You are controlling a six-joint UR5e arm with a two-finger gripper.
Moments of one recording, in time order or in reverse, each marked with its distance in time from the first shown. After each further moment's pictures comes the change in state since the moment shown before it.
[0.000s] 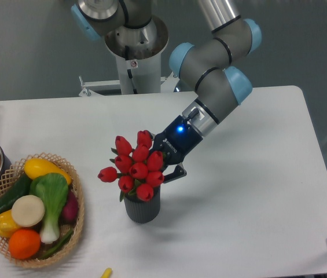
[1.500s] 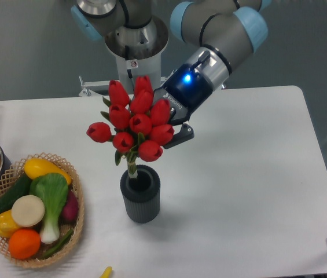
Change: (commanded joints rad) arm 0.017 0.126 0.181 0.000 -0.146 -0.307
